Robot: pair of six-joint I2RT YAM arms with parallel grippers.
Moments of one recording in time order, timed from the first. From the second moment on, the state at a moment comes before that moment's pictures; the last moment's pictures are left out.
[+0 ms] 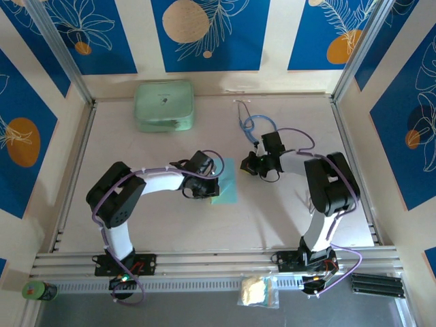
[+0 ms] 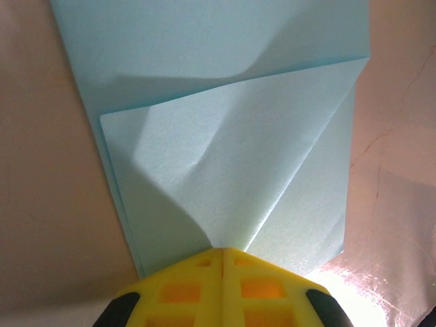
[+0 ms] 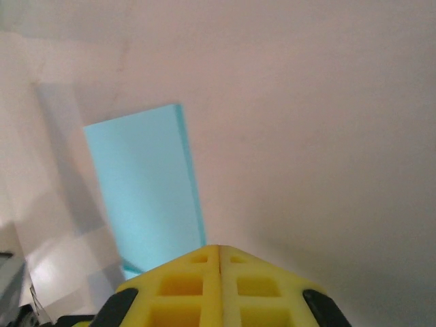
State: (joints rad) left arm -0.73 1.82 1.00 -0.28 0.37 -0.74; right arm 0.30 1.77 0.92 -0.15 -0.54 0.69
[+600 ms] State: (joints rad) left arm -0.70 1.80 1.06 -0.27 0.26 -0.77; right arm 0.46 1.65 0.82 -0.21 -0.51 0.92
